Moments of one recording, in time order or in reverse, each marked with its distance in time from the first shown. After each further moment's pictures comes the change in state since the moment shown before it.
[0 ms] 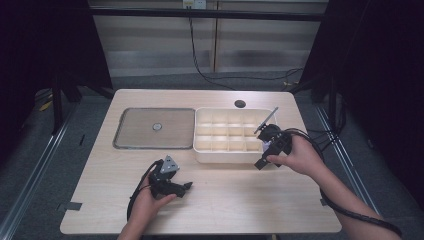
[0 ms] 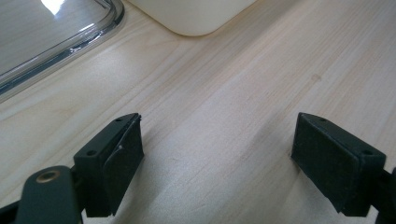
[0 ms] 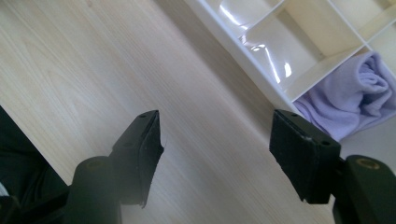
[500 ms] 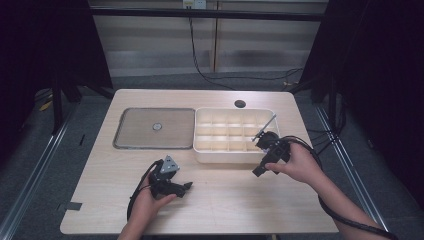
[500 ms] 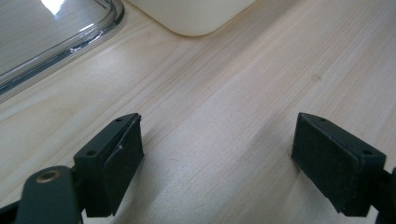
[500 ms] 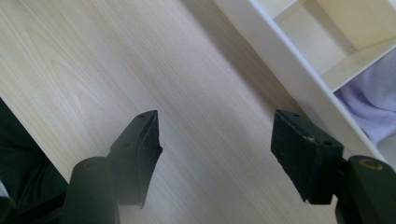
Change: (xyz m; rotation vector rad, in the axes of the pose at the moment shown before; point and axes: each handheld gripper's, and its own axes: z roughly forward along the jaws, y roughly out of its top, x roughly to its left) left arm 0.000 0.000 0.000 0.000 0.000 0.000; right arm 0.010 -0.009 0.014 -0.007 0.009 -0.024
